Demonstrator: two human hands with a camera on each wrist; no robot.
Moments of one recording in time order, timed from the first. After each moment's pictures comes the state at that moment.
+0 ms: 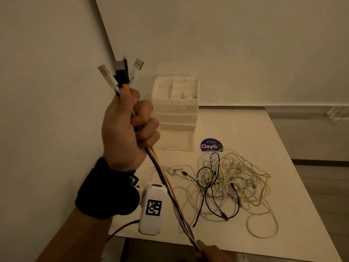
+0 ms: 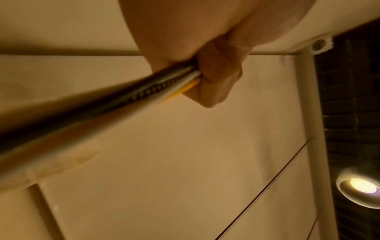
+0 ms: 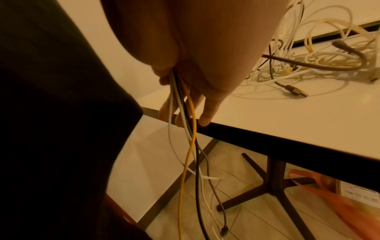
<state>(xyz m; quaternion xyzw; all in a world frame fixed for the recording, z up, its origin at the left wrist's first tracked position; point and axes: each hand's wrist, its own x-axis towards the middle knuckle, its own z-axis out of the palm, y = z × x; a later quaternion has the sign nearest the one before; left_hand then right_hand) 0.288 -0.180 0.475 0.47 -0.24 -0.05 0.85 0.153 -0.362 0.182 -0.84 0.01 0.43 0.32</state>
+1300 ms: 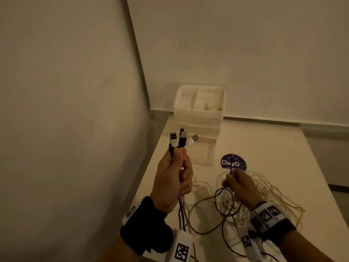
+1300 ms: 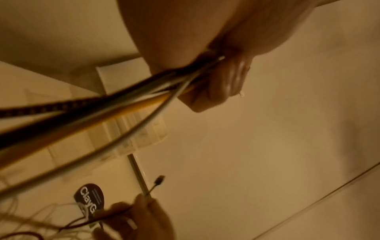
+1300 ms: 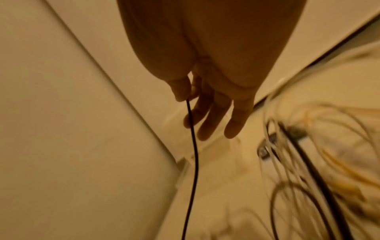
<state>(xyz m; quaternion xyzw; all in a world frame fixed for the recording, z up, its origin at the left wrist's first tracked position) 0.308 -0.198 0.380 0.53 -0.07 -0.08 0.84 0.348 -0.419 0.243 -0.84 0.10 0.03 0.53</state>
